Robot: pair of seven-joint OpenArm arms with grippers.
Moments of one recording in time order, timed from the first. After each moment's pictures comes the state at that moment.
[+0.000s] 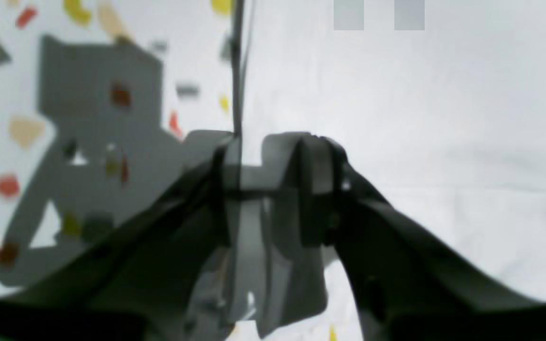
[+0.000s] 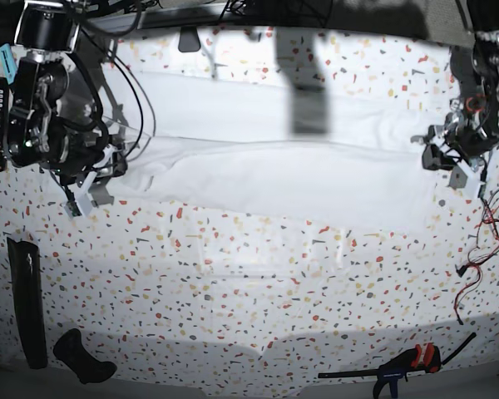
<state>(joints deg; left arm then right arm) 2.8 -18.1 -18.8 76.6 -28.1 -28.5 51.3 1.0 20.2 17.1 83.4 21.0 31.9 -58.8</state>
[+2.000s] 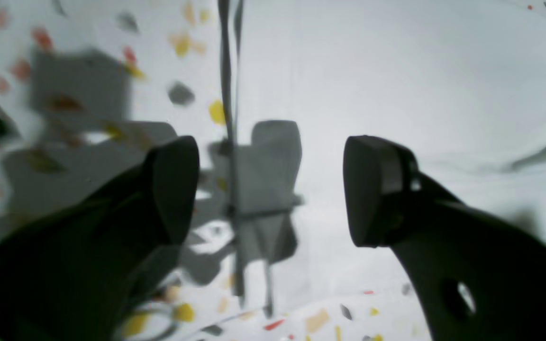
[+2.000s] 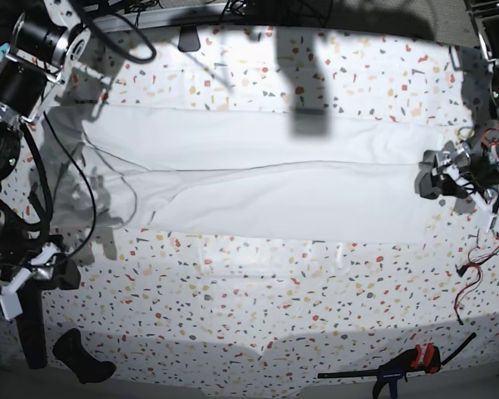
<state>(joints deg) -2.6 -23.0 -18.3 78.9 -44.5 -27.8 58.8 18.1 22.3 28.2 98.7 39.7 35.0 -72.0</state>
